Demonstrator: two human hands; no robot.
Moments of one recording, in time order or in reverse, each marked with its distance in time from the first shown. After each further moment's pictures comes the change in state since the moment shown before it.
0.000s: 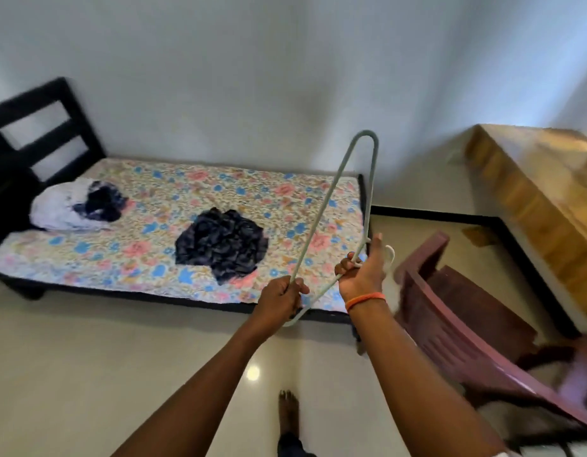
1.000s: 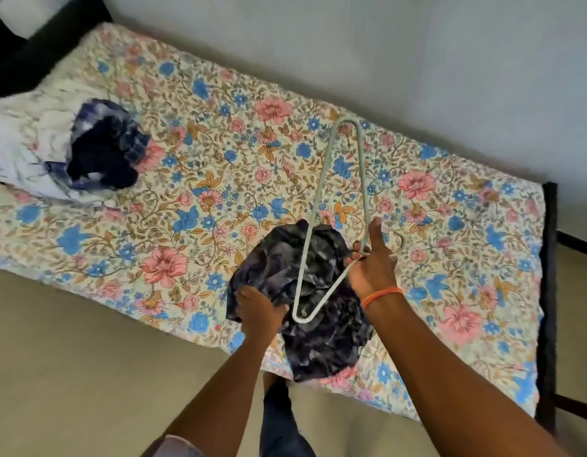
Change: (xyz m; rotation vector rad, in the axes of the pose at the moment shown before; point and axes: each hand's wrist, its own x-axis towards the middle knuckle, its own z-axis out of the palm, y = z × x) left_hand 0.559 -0.303 -0.389 0.303 0.309 -0.856; right_hand 0.472 0.459 0.407 -0.441 0.098 0.245
